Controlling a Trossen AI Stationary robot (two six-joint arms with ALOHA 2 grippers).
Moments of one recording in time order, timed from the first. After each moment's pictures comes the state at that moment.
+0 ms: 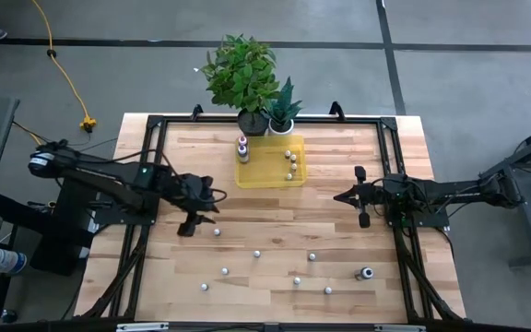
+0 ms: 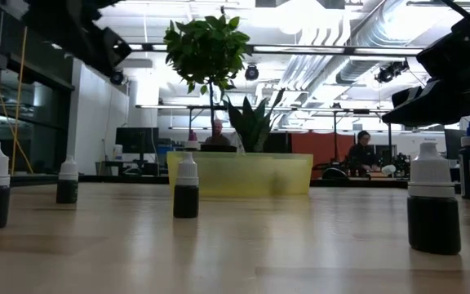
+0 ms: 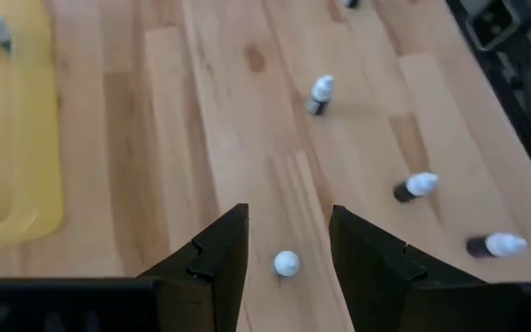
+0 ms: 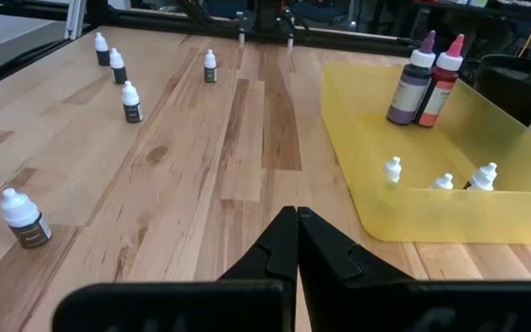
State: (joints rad) left arm -0.17 1.00 0.78 -0.58 0.10 0.00; right arm -0.03 0.32 0.01 0.03 0.00 -0.09
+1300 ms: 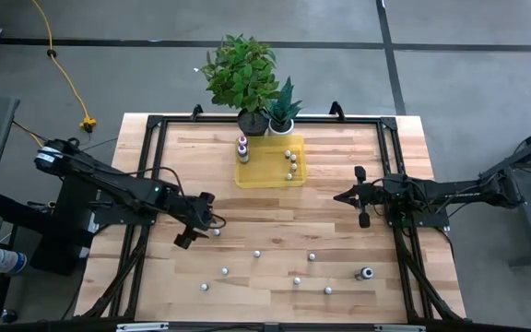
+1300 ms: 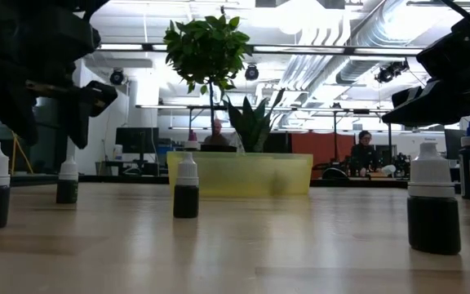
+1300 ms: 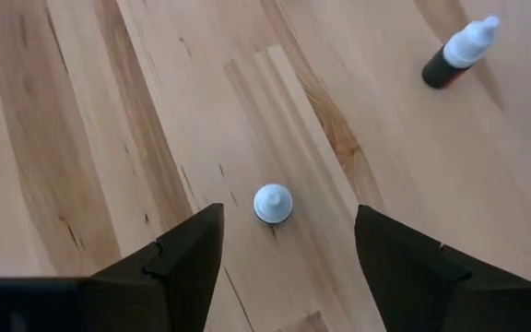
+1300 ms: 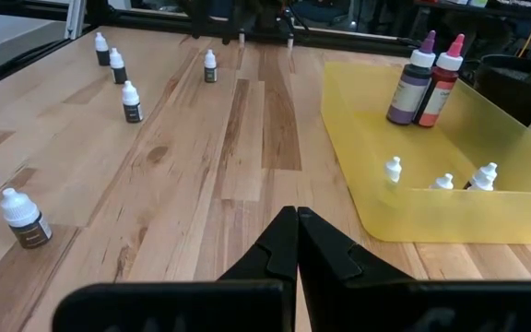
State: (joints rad) left arm -0.28 1.09 0.52 -0.35 0.06 0.13; right arm -0.03 0.32 0.01 0.03 0.00 -0.09
